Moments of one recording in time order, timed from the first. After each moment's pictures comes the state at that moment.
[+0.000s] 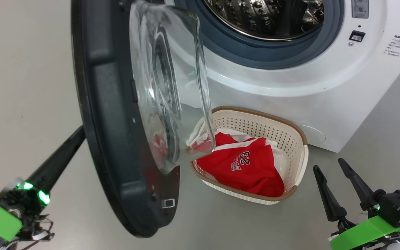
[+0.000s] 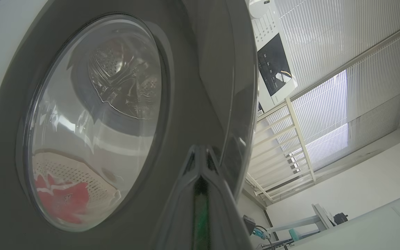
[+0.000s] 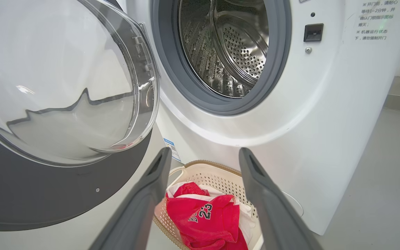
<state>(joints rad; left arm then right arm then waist) -0.21 0.44 0.01 -0.23 -1.67 -0.12 0.45 0.00 -0.22 0.11 0.15 0.40 0.12 -0.26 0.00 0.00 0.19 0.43</state>
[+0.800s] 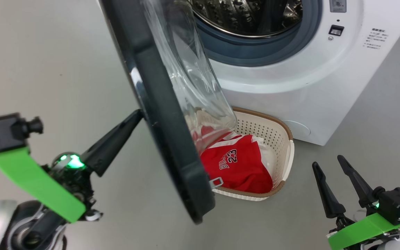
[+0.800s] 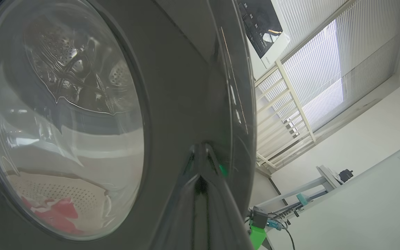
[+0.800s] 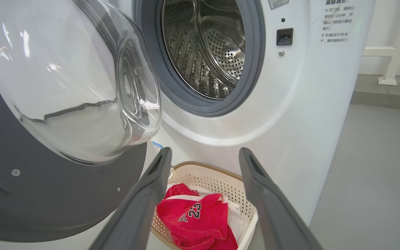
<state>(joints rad) -0.38 0.37 -0.20 -0.22 -1.45 -0.12 0.39 -0.01 -0.21 0.11 0.14 0.40 0.12 -0.26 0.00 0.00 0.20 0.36</state>
